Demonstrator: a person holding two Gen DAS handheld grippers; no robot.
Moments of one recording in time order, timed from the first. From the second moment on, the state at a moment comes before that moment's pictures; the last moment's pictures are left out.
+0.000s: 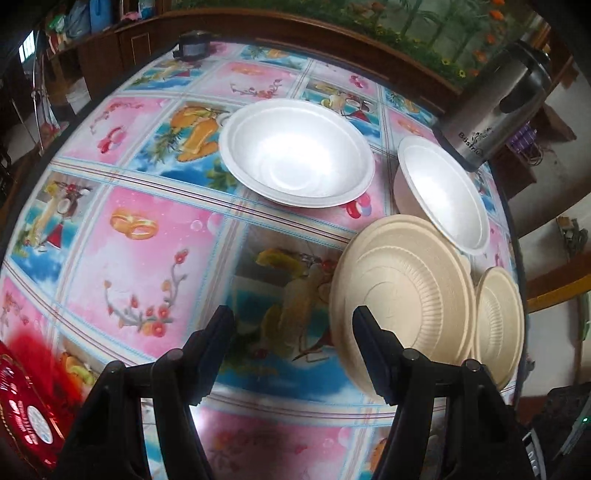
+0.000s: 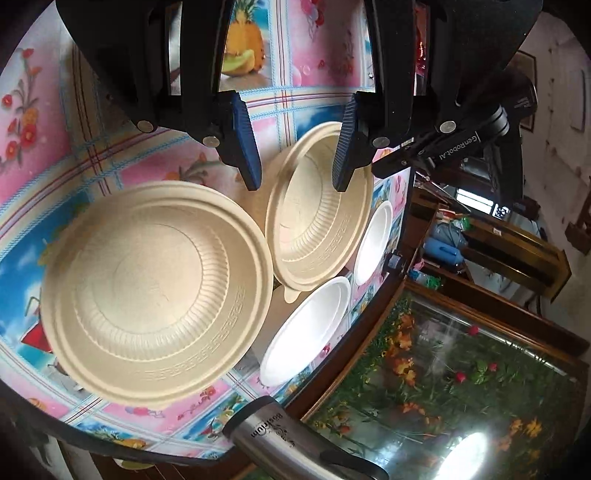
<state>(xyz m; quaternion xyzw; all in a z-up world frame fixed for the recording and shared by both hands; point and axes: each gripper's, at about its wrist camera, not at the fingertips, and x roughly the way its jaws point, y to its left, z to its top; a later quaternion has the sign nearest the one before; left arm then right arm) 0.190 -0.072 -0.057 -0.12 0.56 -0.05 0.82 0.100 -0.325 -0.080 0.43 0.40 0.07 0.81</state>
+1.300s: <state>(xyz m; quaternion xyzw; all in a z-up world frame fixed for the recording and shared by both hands) 0.205 -0.104 -0.076 -0.08 0.57 -0.07 0.82 0.120 -0.319 -0.092 0.41 0.42 0.03 0.81</state>
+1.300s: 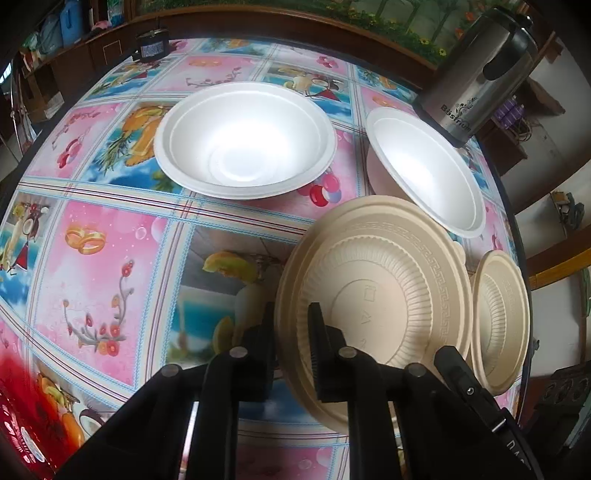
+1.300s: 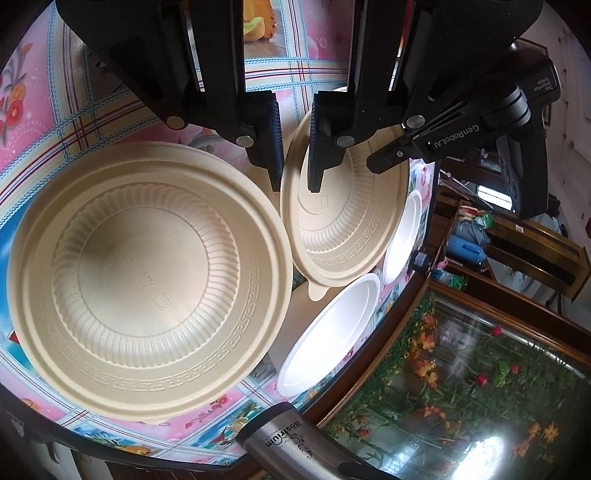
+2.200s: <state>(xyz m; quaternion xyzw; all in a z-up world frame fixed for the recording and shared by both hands) 0.127 -0.078 -0.051 -0.09 0.55 -0.10 0.83 0.057 -0.298 -0.059 0.37 0.41 0.05 0.83</state>
